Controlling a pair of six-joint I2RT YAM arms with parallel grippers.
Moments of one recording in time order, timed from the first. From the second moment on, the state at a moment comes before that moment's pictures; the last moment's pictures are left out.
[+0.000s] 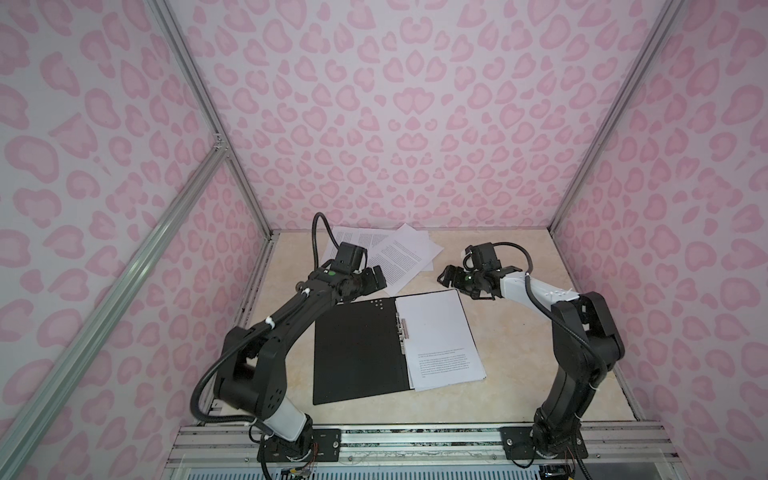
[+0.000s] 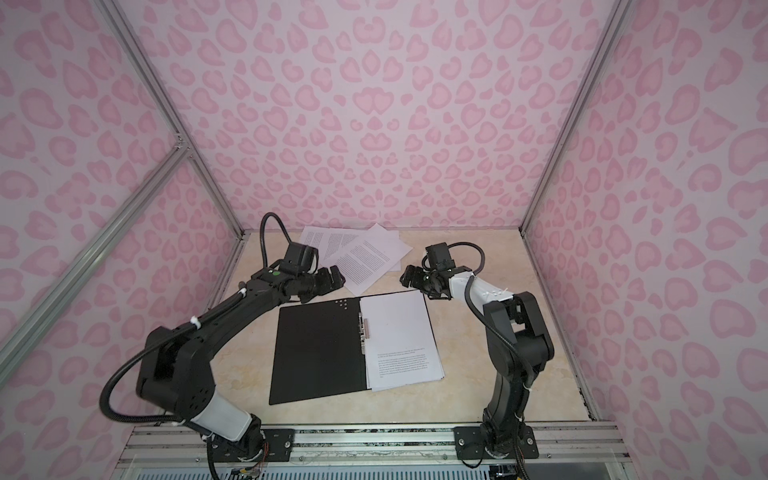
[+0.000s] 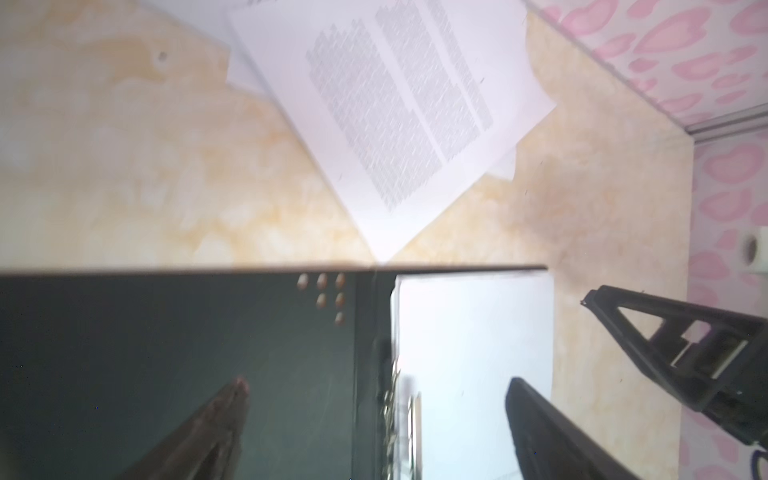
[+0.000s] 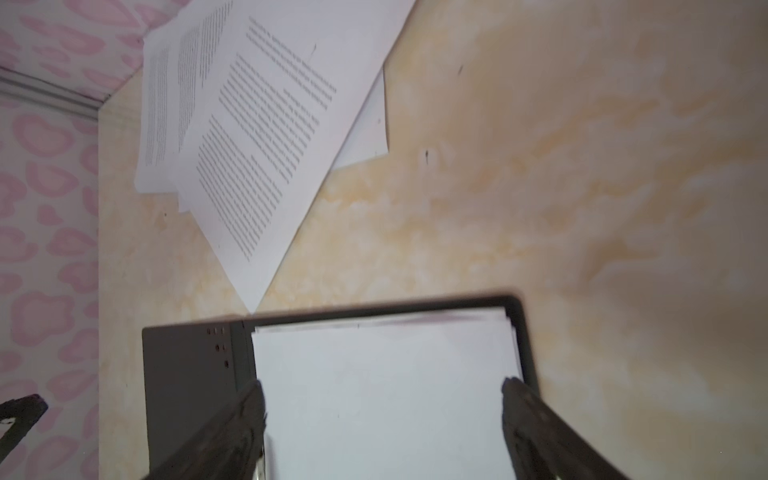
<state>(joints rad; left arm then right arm) -0.36 1.71 1.33 -0.52 0.12 -0.64 0.29 1.92 1.30 -0.26 -0.29 0.59</state>
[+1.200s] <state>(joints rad) -0.33 2.29 1.68 -0.27 0.33 -0.65 0.28 2.49 1.82 0.15 -0.45 1.00</state>
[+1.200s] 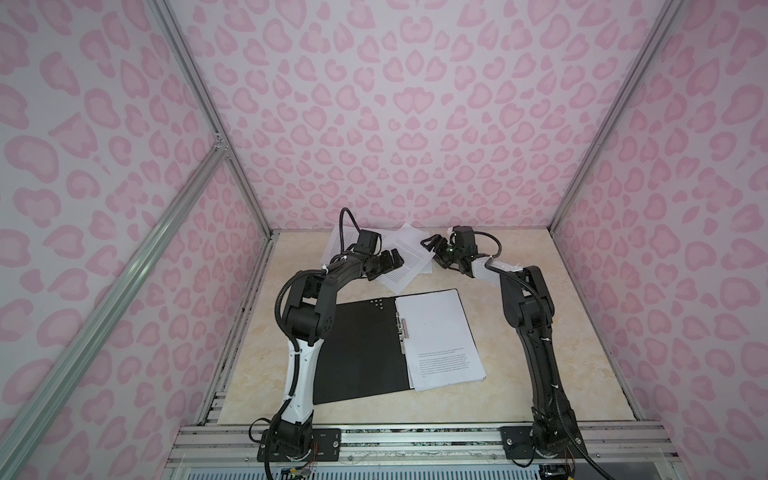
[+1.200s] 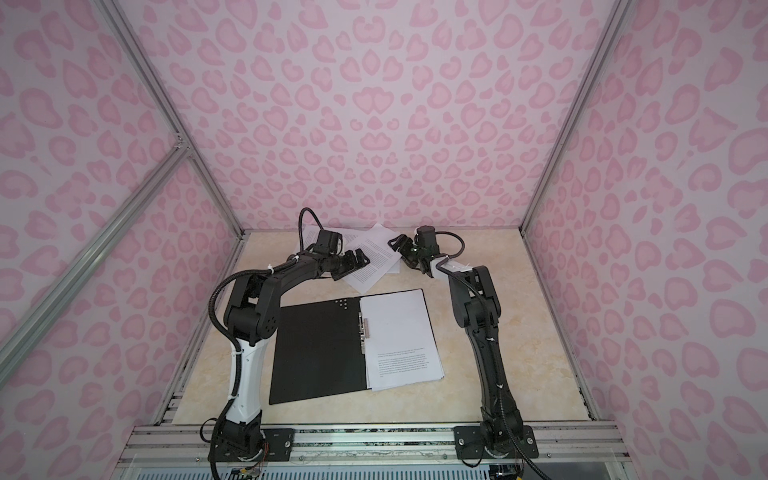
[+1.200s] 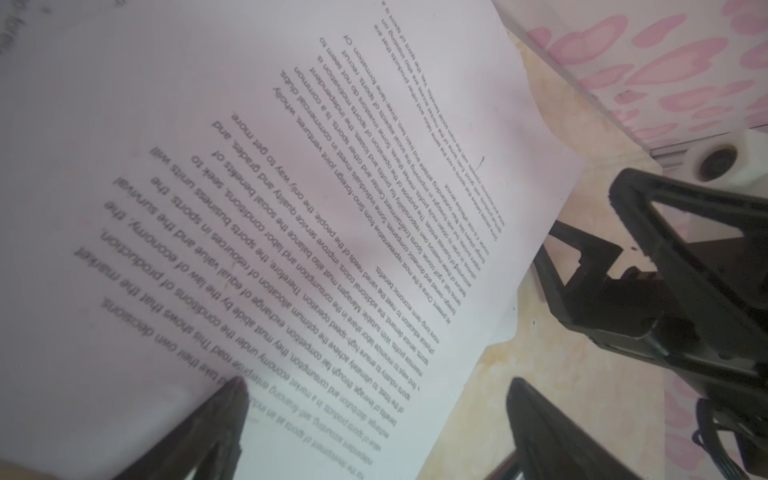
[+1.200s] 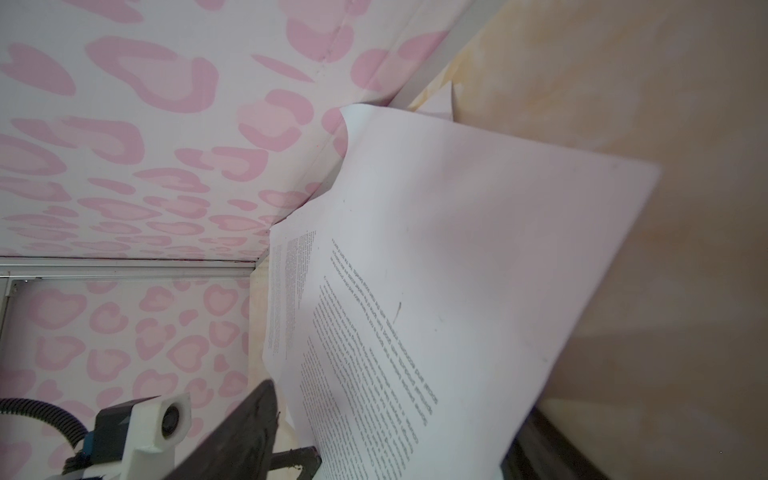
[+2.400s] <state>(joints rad) -0.38 2.25 1.76 -0.39 0.45 -0.81 0.35 2.38 1.65 0.20 -0.33 1.09</state>
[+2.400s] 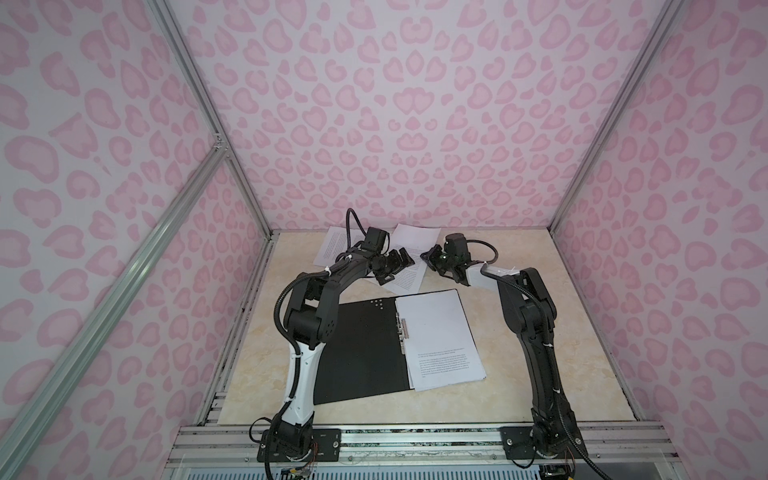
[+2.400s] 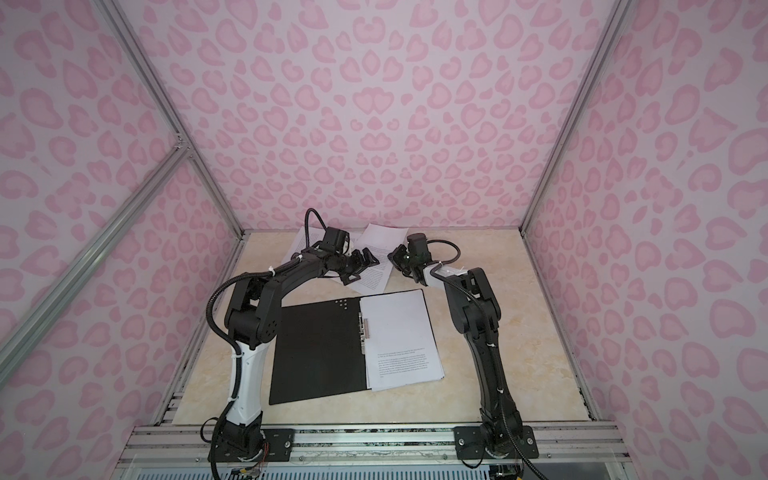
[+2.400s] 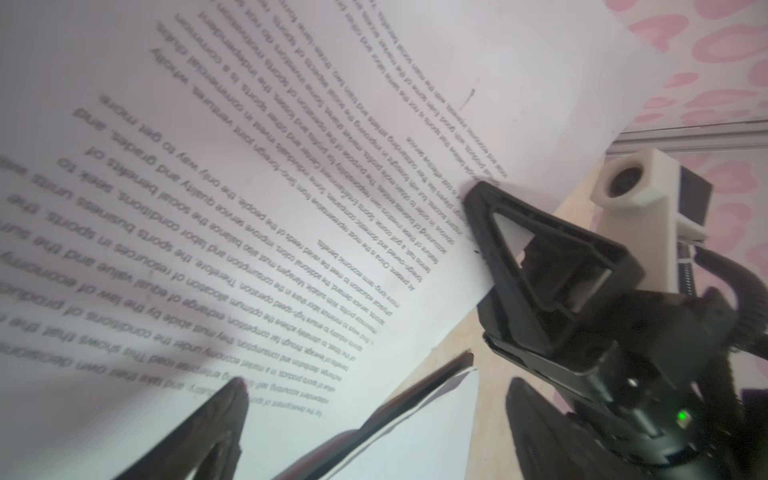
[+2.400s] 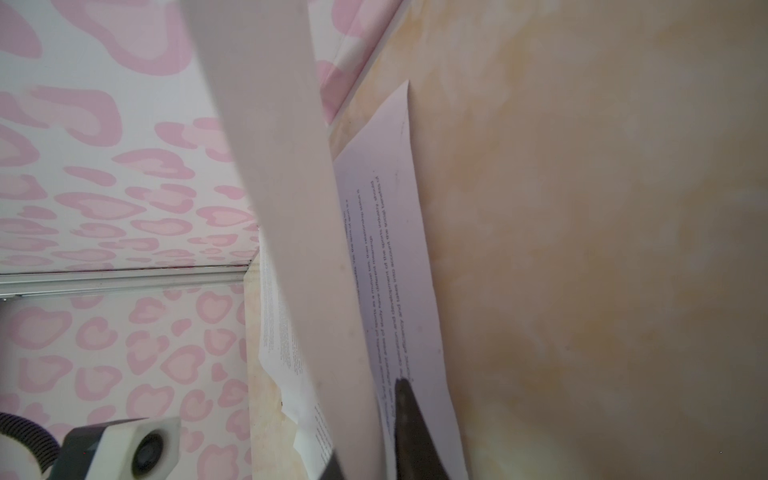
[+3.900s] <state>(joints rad) -0.41 0.64 0.55 -0.27 0.21 -0.29 0.34 1.62 1.19 -0.73 -0.42 0.32</state>
